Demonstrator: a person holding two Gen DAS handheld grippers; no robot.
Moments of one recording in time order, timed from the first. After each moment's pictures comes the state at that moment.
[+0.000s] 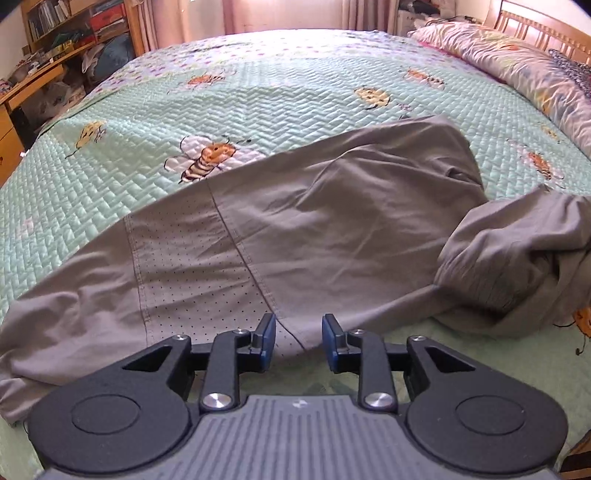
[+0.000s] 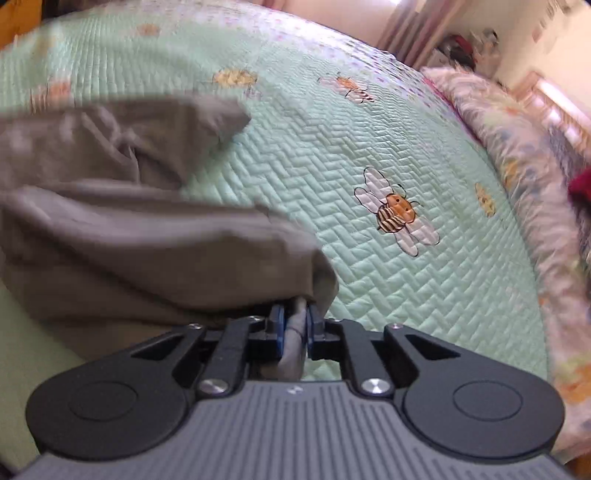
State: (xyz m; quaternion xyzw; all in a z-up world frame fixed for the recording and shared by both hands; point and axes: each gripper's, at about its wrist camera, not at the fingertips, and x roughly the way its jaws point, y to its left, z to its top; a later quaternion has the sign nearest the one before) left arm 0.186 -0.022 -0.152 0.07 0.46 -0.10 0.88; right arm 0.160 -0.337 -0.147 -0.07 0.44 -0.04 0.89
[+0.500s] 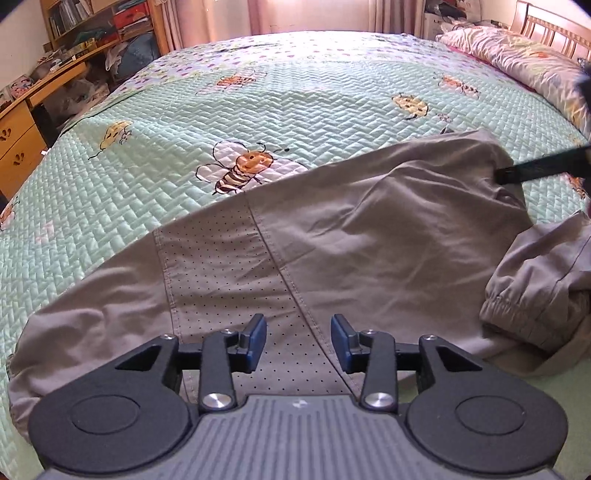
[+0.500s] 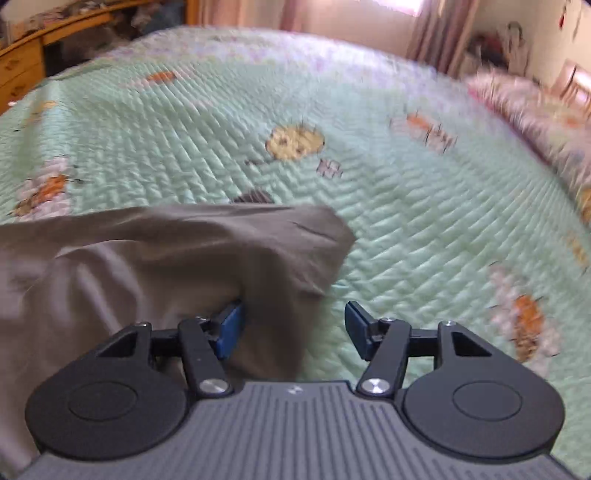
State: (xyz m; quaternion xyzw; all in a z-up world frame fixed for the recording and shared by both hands) left arm 0.216 -0.011 -0.156 0.08 0.46 -0.06 0.88; right arm 0.338 -0.264 -0.196 -0.05 0.44 -0.01 0.90
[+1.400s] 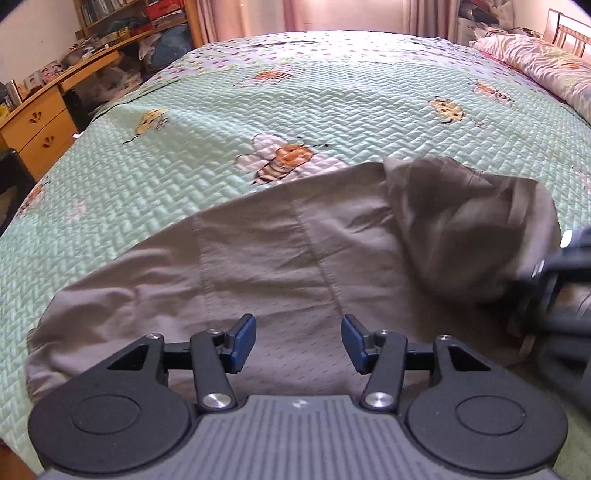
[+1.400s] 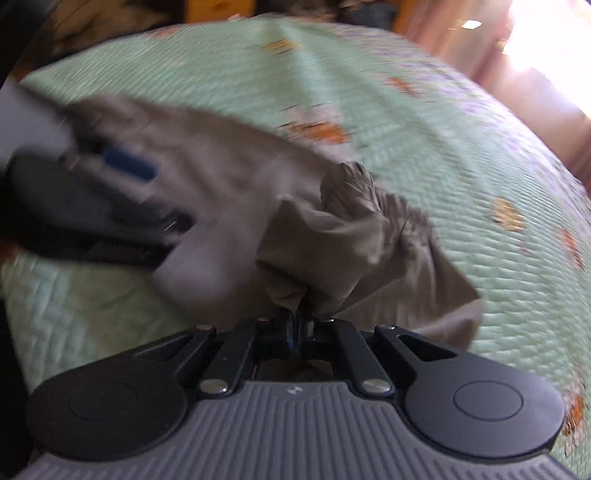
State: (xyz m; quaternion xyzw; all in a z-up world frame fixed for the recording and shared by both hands) left arm 0.203 0.007 -0.152 0.07 0.45 -0.01 0.89; right arm 0.192 -0.096 -0.161 -0.24 0.42 0.25 0.84
